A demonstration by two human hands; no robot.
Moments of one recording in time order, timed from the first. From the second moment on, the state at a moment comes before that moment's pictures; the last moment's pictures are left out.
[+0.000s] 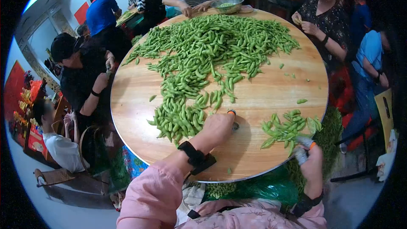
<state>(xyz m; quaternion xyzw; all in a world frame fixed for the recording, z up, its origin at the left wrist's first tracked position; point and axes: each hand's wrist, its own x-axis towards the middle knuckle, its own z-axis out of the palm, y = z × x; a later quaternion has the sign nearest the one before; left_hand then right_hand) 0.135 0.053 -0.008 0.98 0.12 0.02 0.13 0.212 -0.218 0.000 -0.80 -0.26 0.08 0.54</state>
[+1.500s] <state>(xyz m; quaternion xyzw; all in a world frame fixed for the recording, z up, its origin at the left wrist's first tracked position) 0.018 -0.019 -0.006 0.94 0.04 0.21 0.27 0.145 -0.146 0.002 -0.49 -0.25 0.52 0.65</state>
